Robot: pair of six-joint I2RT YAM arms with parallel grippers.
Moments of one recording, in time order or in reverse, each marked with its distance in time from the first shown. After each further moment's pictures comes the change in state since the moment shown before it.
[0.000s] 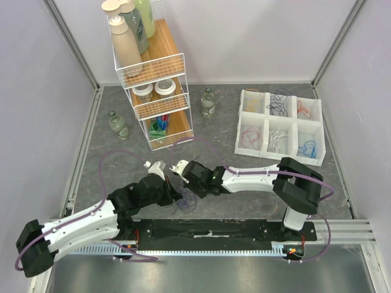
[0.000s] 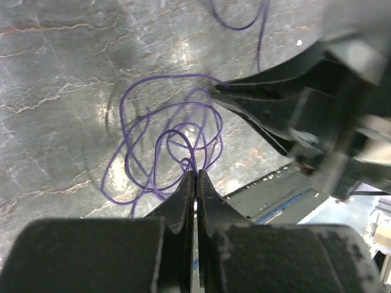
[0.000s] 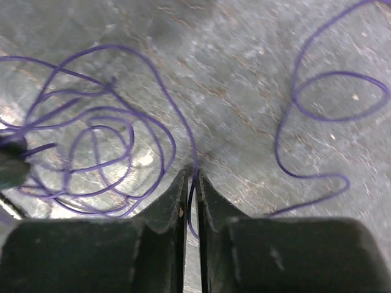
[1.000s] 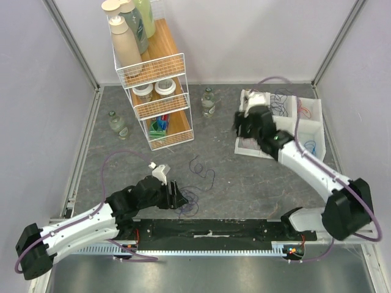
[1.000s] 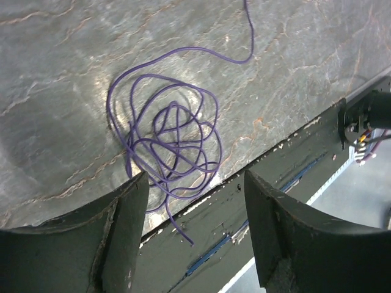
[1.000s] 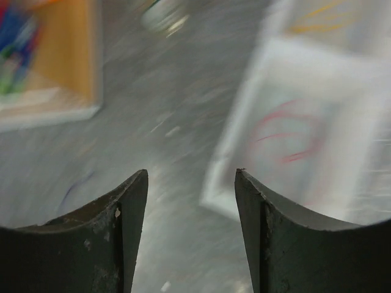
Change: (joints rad) left arm -0.003 -0.076 -0.025 0.007 0.113 0.188; right arm -0.755 -0.365 0.078 0.010 0.157 0.161
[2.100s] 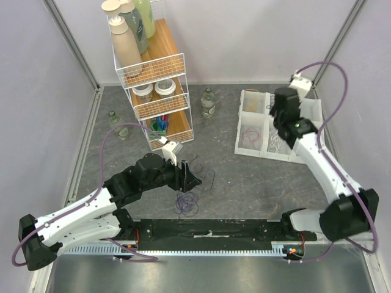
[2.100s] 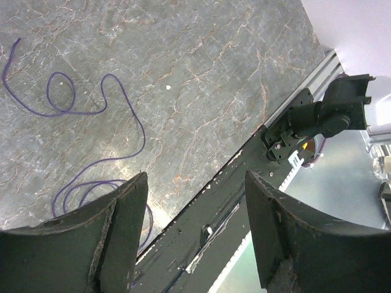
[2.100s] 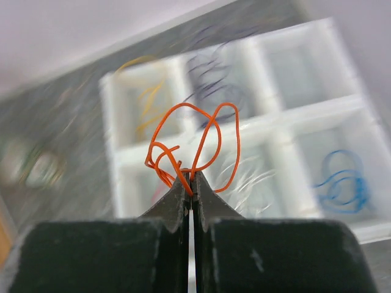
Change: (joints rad) left arm 0.000 0.180 0.389 0.019 0.045 0.232; right arm -0.011 -0.126 0.049 -0.066 0.325 0.148
